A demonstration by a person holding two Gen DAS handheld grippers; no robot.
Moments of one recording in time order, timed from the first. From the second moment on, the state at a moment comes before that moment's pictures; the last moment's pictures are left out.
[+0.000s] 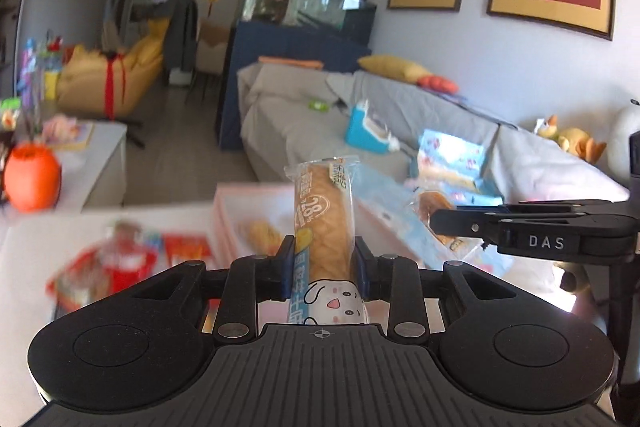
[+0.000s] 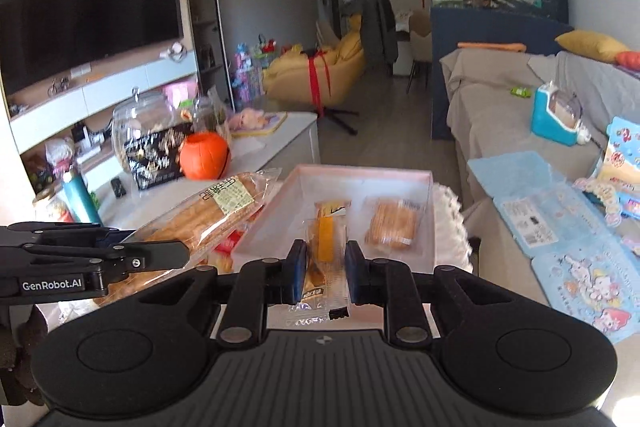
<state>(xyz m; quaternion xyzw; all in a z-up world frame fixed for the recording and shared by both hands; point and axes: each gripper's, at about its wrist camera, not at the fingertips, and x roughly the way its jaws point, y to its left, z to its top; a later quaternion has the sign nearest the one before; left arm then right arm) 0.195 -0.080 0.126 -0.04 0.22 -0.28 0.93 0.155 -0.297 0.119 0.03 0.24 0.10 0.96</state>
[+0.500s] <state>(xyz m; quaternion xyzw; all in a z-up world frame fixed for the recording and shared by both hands) 0.303 -0.034 0.061 -0.20 0.18 -0.30 0.92 0.247 -0.281 0.050 0.04 0.09 -0.05 0.99</state>
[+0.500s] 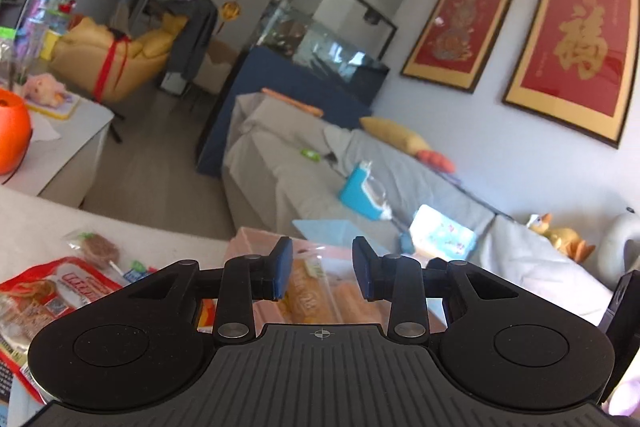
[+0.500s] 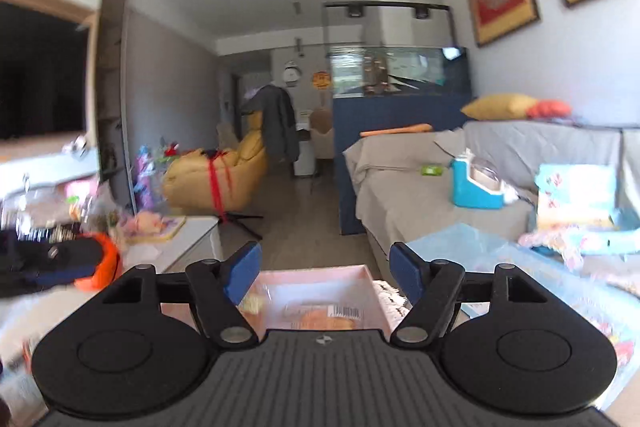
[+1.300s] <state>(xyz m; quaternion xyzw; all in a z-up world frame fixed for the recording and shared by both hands) 0.200 0.099 0.021 -0.09 0.34 -0.03 0.93 0.191 -0.158 0.059 0.00 0.28 0.16 0.95</state>
